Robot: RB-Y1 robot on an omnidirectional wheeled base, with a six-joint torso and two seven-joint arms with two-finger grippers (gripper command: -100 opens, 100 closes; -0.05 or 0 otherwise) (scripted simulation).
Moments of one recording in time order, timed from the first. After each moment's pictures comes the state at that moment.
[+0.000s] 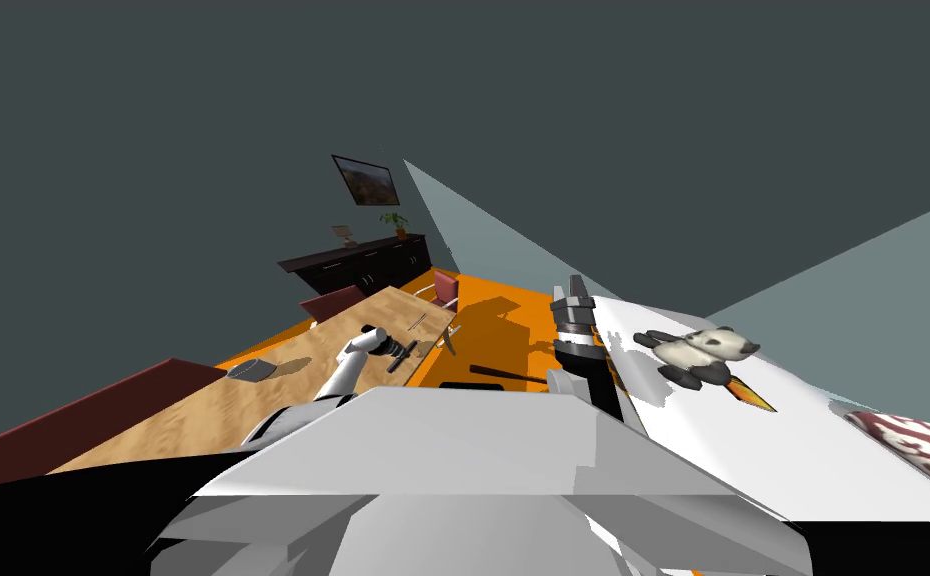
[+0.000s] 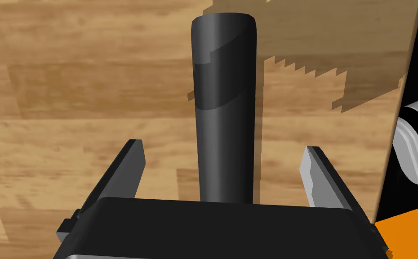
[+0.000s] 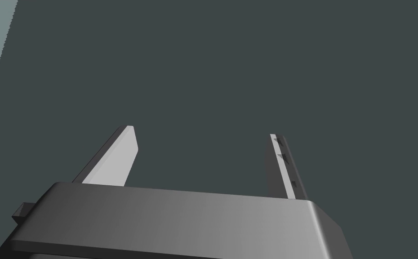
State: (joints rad) left arm -0.18 0.45 0.26 -1.03 0.59 1.16 0.61; right arm 0.53 0.01 -0.01 -2.31 0.09 -0.37 0.00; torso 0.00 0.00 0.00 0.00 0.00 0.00
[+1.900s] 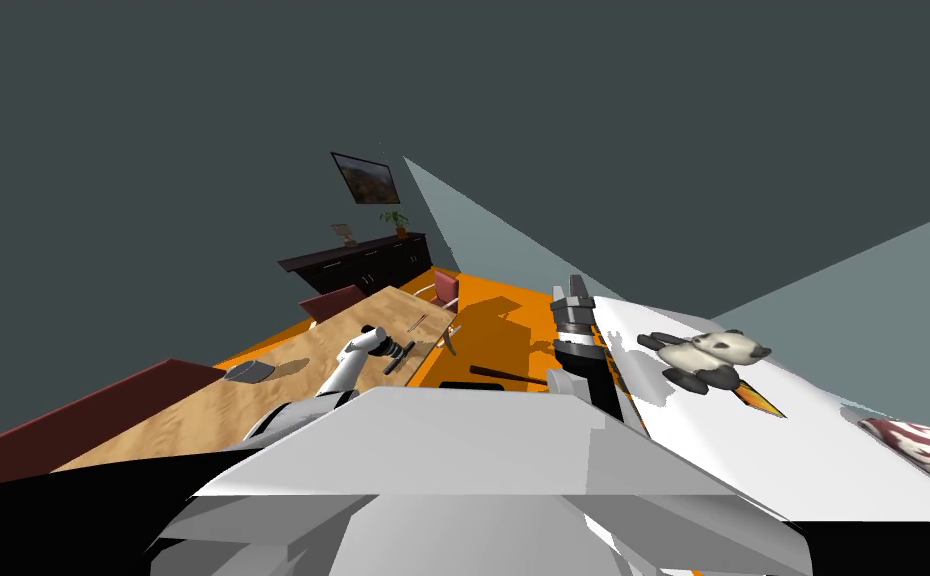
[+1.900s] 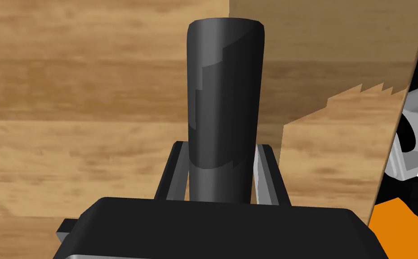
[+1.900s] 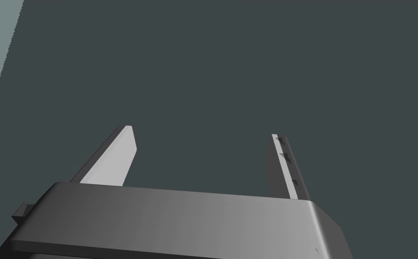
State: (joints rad) left arm -0.21 0.46 0.26 -0.97 0.60 1.19 0.62; right arm 0.53 0.01 -0.01 -2.31 0.09 -0.37 0.00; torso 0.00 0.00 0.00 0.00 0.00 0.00
